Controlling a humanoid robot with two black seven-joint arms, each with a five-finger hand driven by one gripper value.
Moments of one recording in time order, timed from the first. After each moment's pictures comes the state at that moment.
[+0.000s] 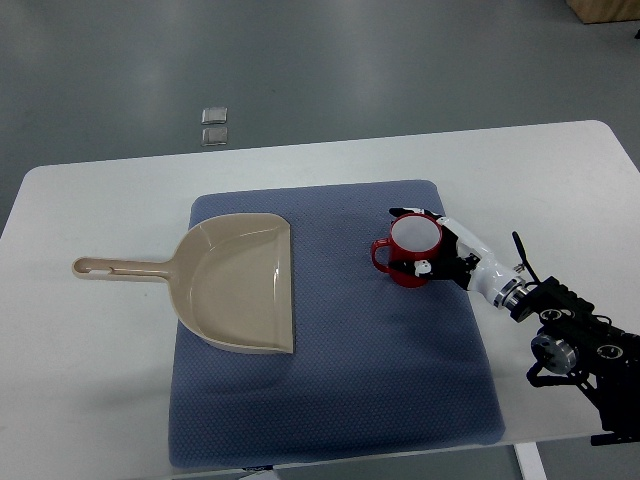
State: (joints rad) left arm 0.01 0.00 0.06 -0.22 0.08 -0.02 0.10; right arm 0.45 -0.19 0.76 0.73 -0.84 0.32 0.57
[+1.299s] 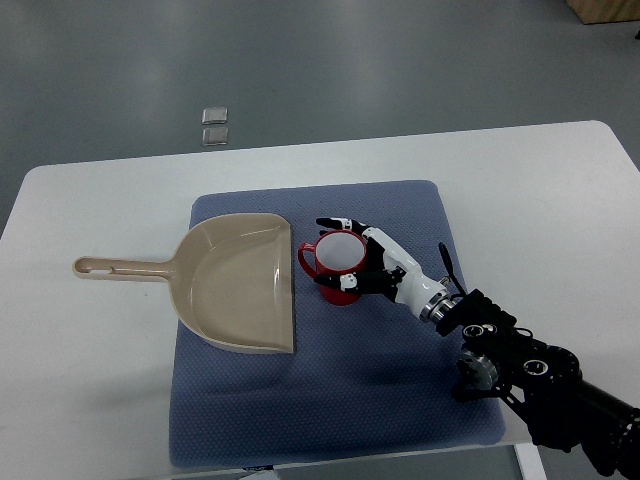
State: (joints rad) left arm 0.01 0.00 0.06 -0.23 0.08 -0.02 0.10; right arm 0.46 0.00 0.70 0.77 -0.88 0.19 0.56
